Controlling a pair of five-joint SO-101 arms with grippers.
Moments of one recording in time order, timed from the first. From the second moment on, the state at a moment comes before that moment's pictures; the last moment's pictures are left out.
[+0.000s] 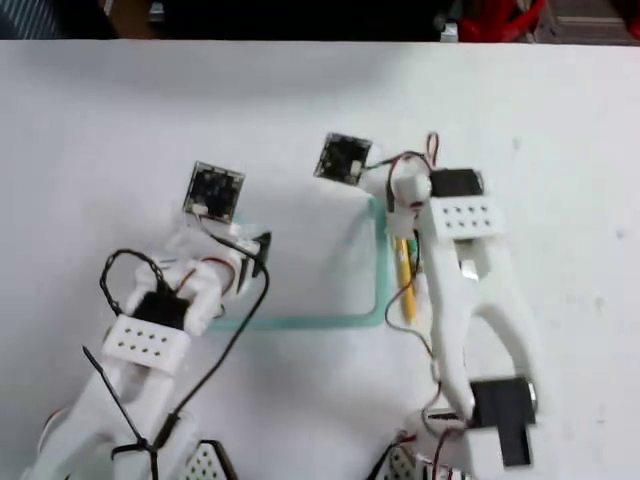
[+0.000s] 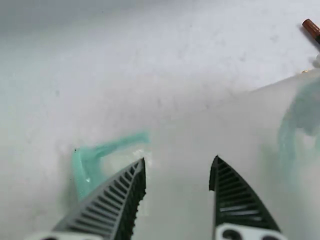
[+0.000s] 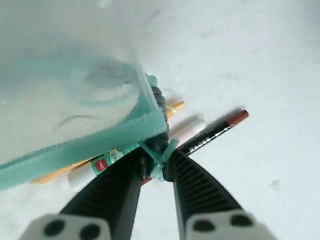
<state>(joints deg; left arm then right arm) 7.5 -44.2 68.8 28.1 -2.2 -8.1 -10.9 17.1 63.6 69.0</state>
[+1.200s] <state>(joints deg) 16.7 -102.8 78.1 53.8 -1.5 -11.6 -27.4 -6.1 73.9 12.4</state>
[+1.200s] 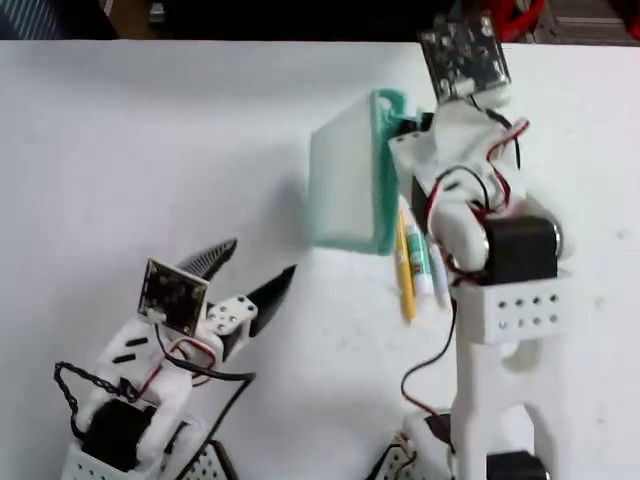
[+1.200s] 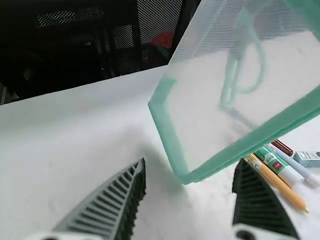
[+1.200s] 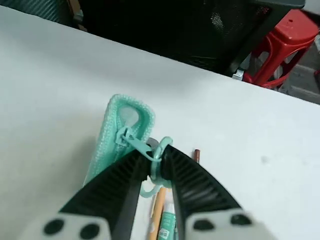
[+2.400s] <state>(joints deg) 19.4 -103.3 77.3 55.3 -8.2 -15.6 2.4 -38.9 93.7 -4.9</state>
